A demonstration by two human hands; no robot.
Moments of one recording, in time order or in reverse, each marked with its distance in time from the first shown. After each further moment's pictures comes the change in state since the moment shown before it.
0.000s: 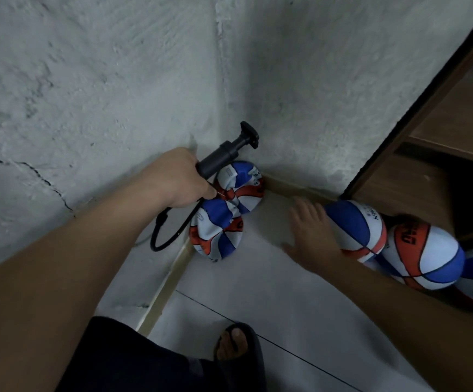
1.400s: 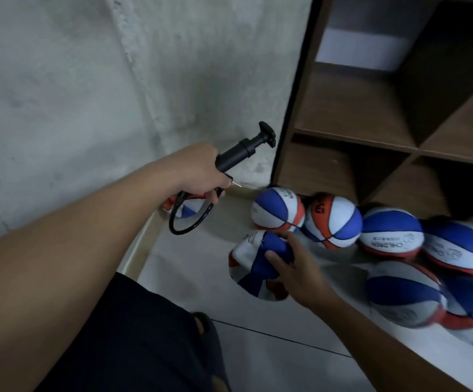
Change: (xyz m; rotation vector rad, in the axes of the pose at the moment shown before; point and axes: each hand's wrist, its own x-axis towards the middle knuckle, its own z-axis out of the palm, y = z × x) left_hand -0.063 0.146 0.049 0.023 -0.230 0.401; right_hand -0.196 0.021 -0.055 1.240 0.166 0.389
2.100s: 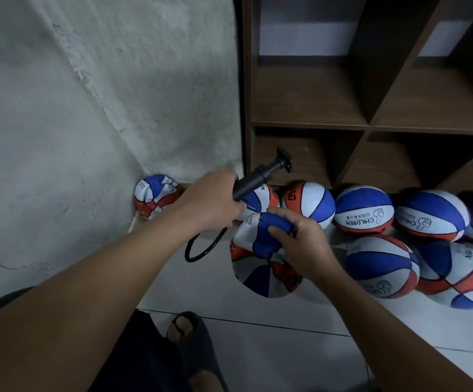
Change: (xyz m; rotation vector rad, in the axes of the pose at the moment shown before) left_hand -0.008 0.058 0.100 0.167 0.110 0.208; right_hand -0.011 -0.016 -0.071 -0.082 0.177 -0.040
